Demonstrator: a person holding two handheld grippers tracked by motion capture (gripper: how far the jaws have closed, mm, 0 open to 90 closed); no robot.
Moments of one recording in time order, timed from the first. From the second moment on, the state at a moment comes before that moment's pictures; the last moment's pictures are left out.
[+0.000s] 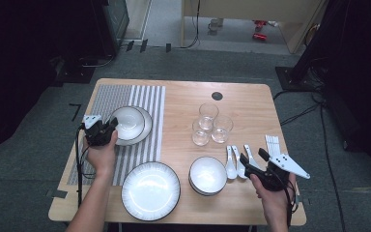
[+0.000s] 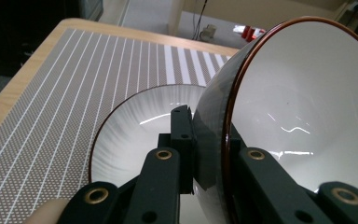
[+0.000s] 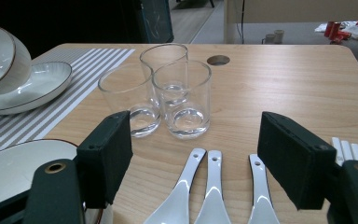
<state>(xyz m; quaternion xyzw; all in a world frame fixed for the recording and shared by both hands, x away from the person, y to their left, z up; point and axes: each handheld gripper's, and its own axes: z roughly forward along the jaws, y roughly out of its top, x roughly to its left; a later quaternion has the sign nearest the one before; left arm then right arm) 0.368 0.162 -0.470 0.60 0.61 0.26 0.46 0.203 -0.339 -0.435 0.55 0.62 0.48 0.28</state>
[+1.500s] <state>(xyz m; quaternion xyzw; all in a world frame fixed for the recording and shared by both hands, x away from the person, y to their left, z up) 0.402 0.168 -0.483 0.57 0.69 0.20 0.40 0.205 -0.342 -0.439 0.55 0.62 0.48 0.28</state>
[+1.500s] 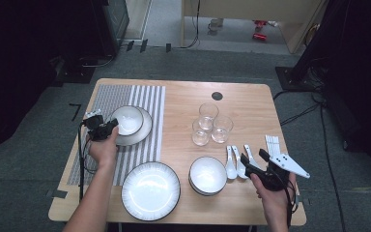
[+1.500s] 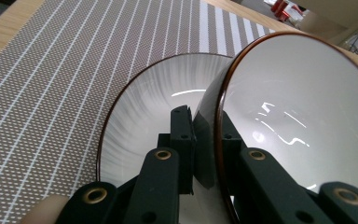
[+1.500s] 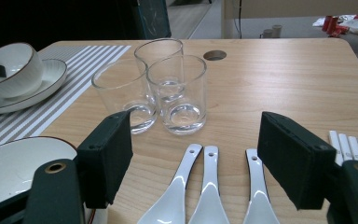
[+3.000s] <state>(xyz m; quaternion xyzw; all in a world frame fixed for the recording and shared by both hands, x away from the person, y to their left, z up) 0.391 0.161 -0.463 0.57 0.65 0.27 0.42 0.205 -0.346 -0.441 0.56 0.61 0.48 0.28</state>
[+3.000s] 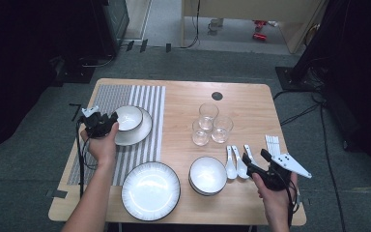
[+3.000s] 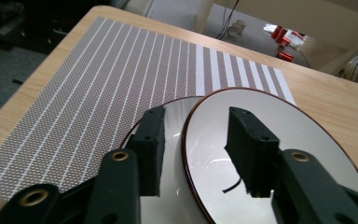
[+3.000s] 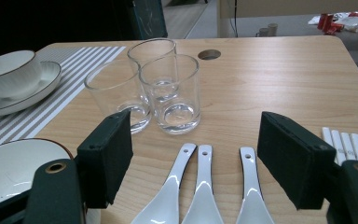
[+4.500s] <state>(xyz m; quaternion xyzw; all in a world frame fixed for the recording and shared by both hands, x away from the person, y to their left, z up) 0.302 0.132 -0.440 0.68 0.52 0.20 0.48 0.207 -0.357 -0.447 0.58 0.60 0.46 0.29</state>
